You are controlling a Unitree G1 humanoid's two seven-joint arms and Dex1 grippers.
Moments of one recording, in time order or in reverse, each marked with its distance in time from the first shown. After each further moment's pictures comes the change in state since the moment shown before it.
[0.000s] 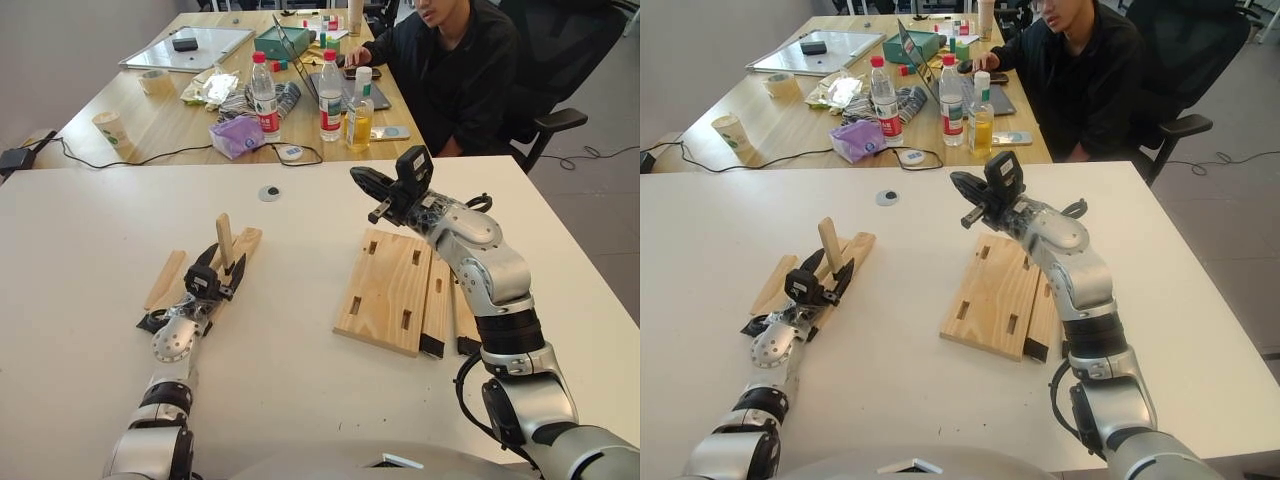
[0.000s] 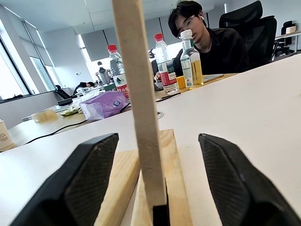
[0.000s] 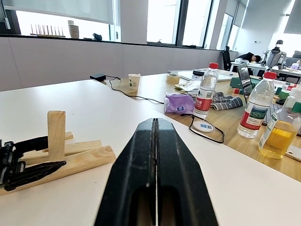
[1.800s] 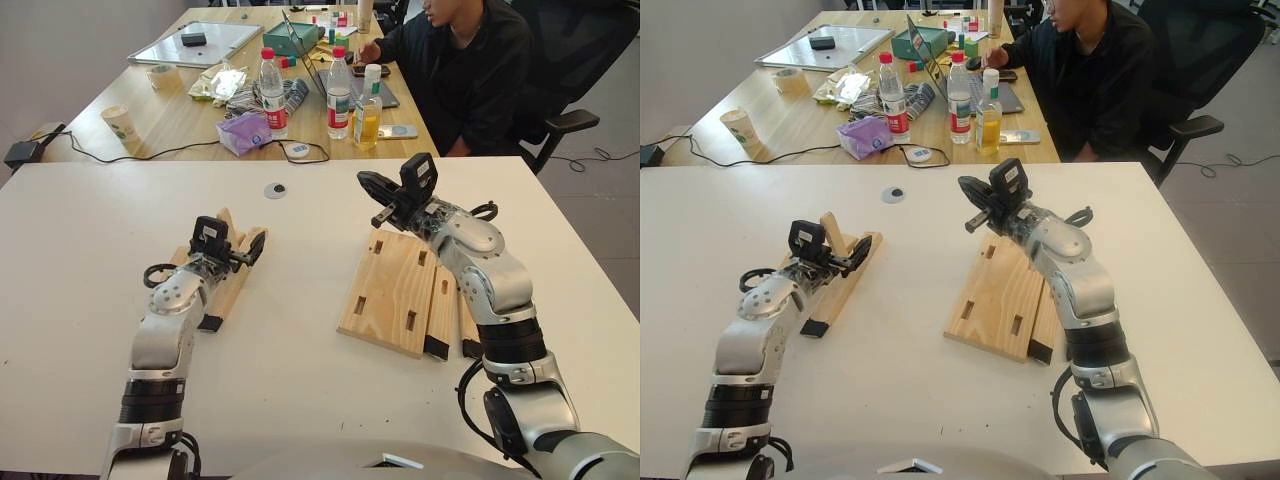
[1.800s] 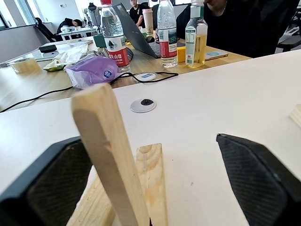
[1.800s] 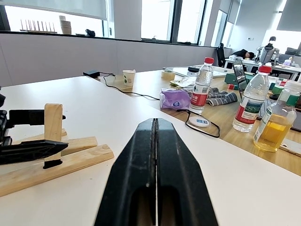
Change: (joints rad) left arm 0.009 0.022 0.018 -0.963 -0.008 1.251 0.135; right arm 0.050 -0.002 -0.002 -0.036 -0.022 -0.001 -0.045
